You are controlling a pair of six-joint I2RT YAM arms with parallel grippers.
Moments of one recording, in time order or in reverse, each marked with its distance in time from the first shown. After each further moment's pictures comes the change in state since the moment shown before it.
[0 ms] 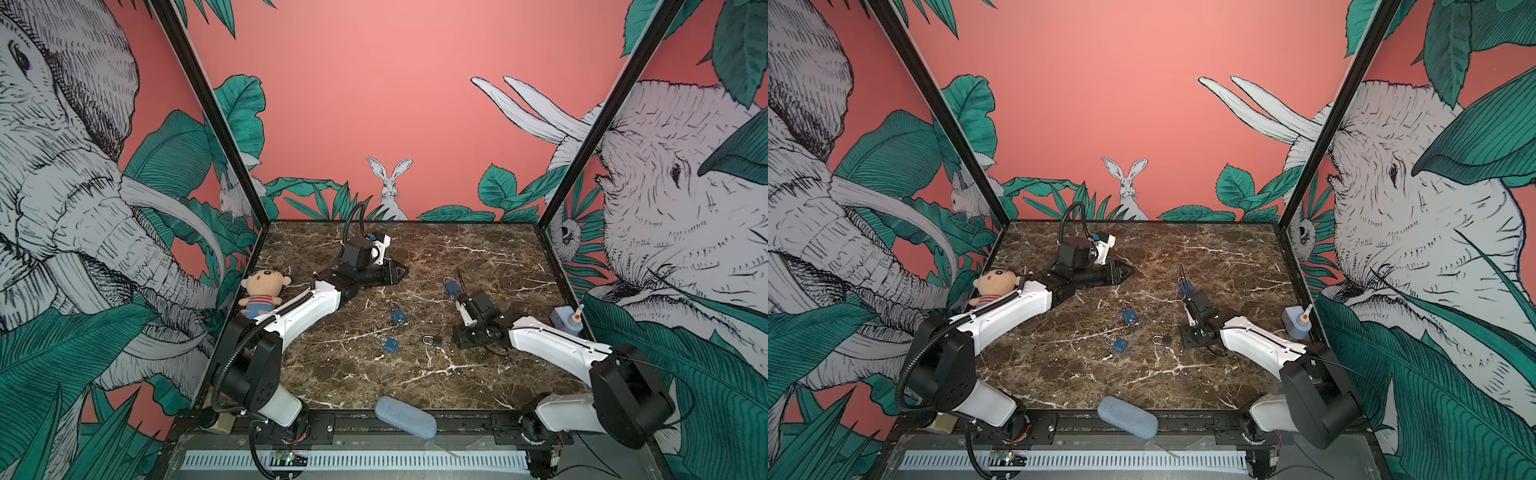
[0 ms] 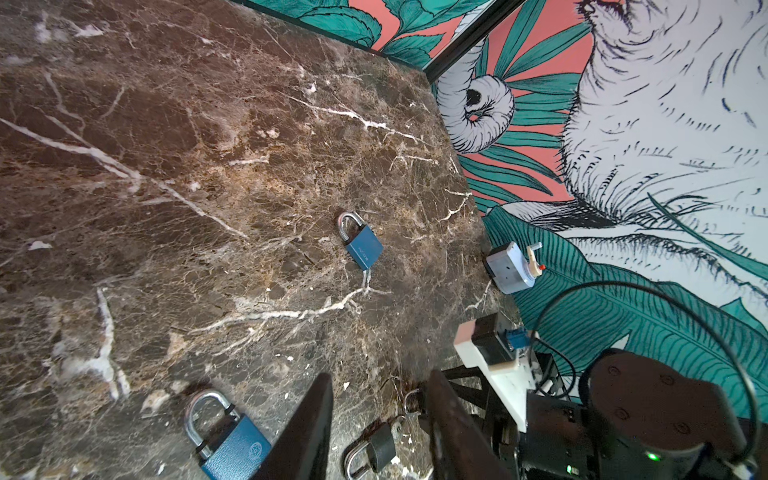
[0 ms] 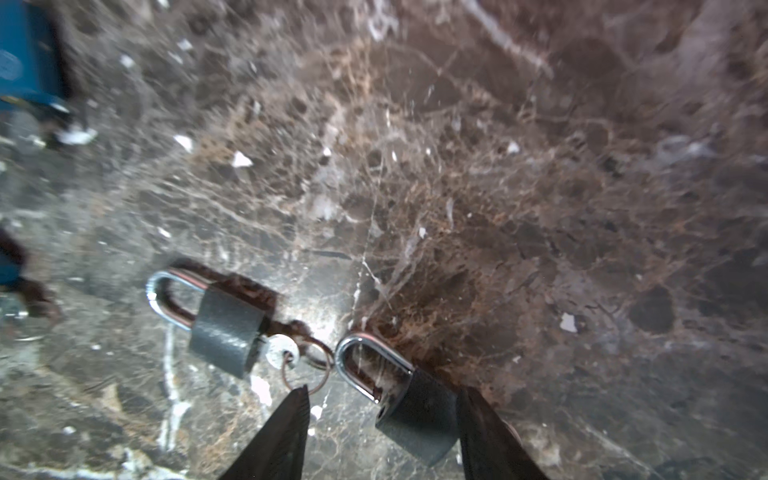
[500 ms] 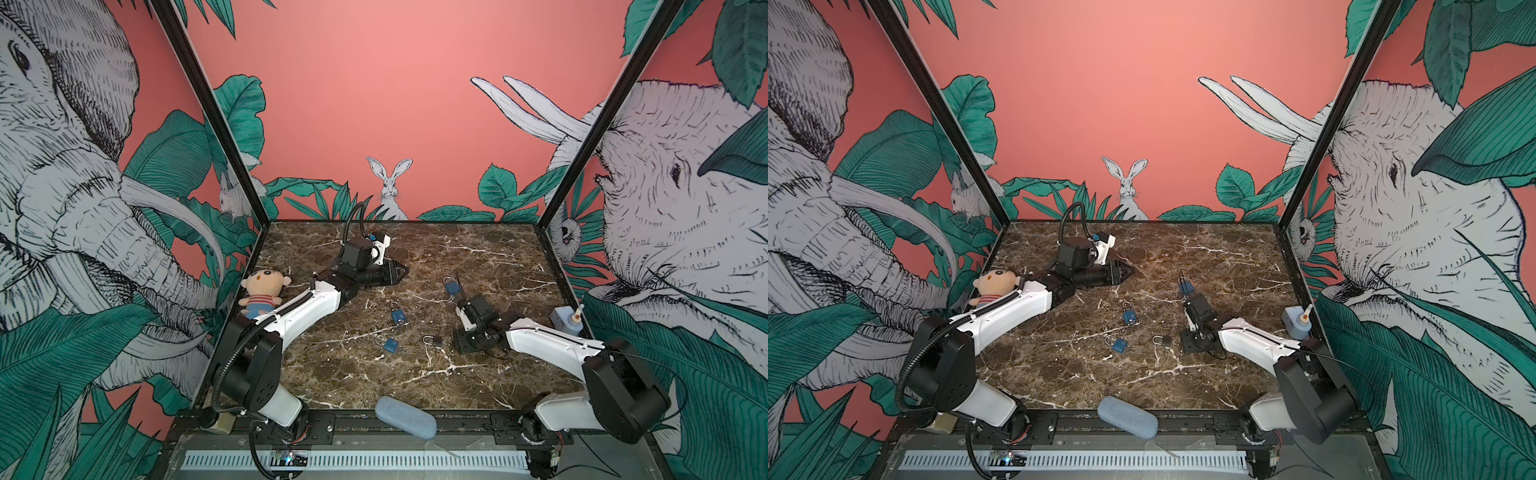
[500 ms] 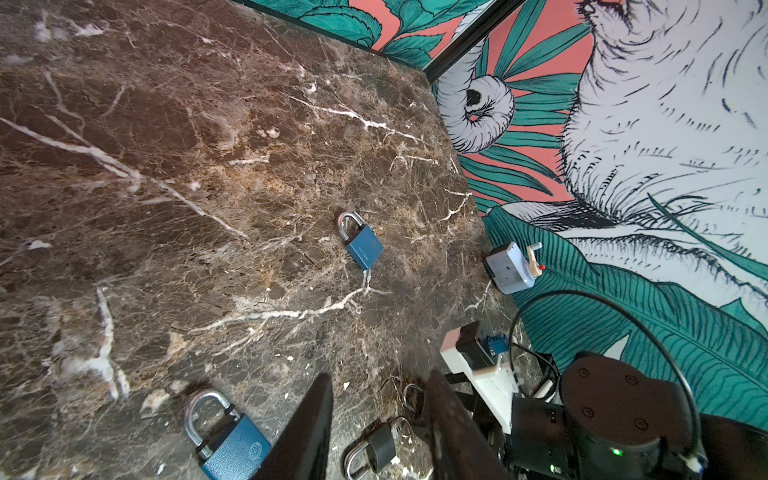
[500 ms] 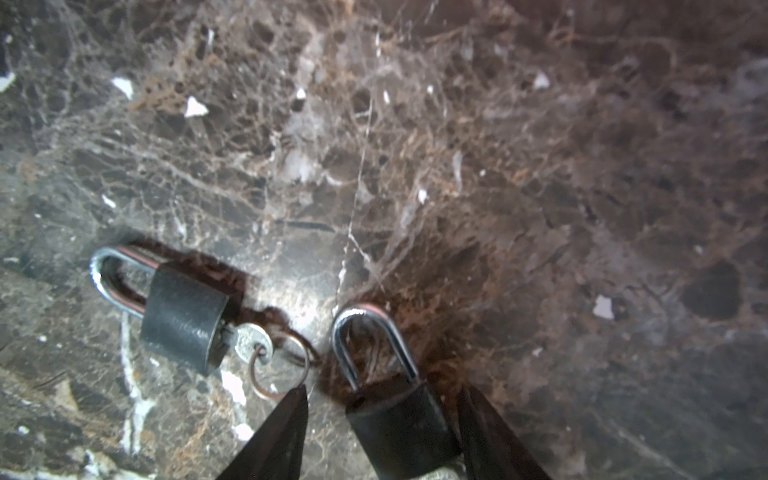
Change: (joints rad) left arm 0.000 0.000 -0.001 0.002 0.000 0.000; right arm 0.002 -0.013 -0.044 0.013 -0.027 0.020
